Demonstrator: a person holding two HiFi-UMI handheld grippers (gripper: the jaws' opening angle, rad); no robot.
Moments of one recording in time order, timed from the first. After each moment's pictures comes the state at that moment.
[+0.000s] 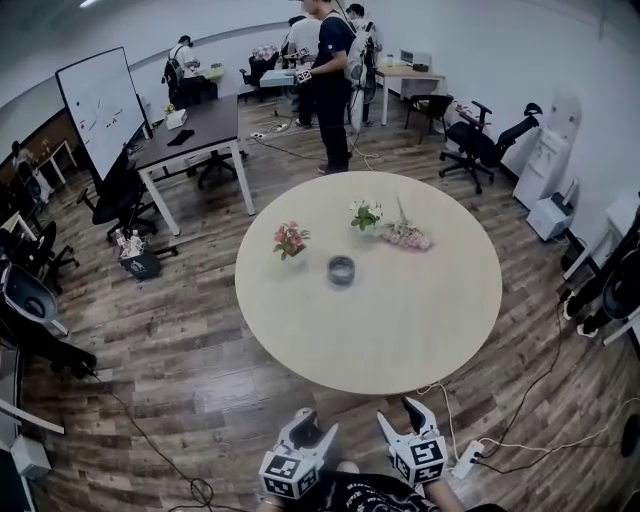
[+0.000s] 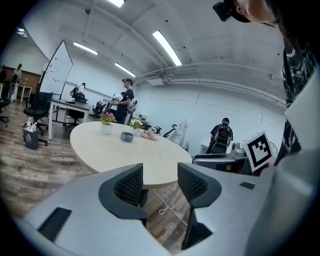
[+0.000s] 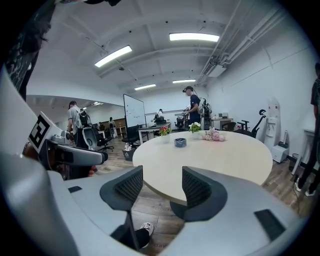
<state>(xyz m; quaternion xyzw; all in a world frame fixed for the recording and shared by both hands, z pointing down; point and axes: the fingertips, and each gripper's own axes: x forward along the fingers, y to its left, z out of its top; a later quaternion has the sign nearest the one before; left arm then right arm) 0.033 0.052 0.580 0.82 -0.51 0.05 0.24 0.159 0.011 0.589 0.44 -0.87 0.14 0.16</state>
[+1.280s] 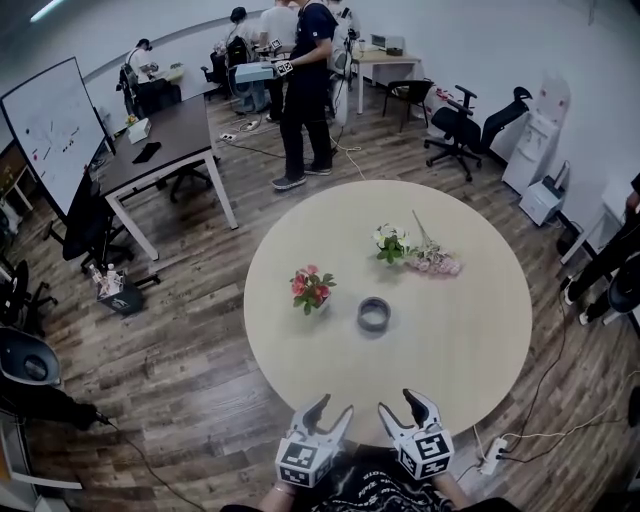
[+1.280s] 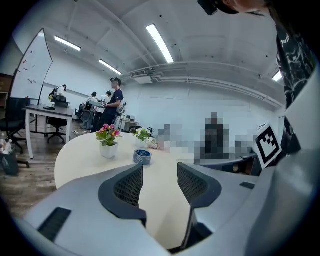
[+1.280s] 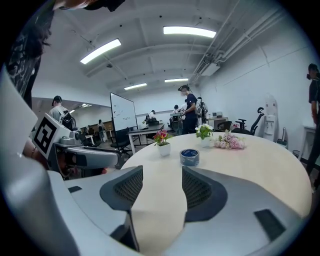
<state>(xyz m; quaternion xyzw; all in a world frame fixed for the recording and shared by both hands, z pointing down) -0.103 -0.191 0.573 0.87 -0.44 0.07 0.19 0.002 -0.194 0.581 0.49 -0.85 0.16 0.15</state>
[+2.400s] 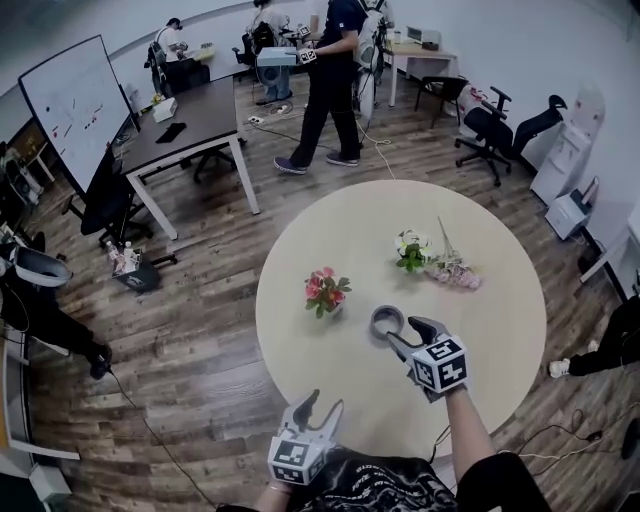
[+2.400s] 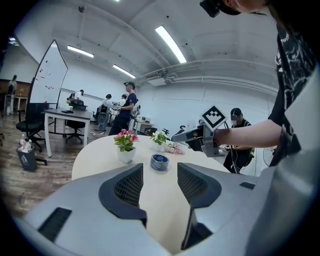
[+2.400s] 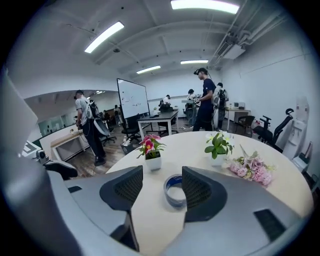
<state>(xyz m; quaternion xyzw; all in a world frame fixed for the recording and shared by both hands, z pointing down) -0.130 -0.227 0.562 0.82 -0.52 0.07 0.20 -0.002 -0.395 0.552 0.39 -0.88 0.17 0.24</state>
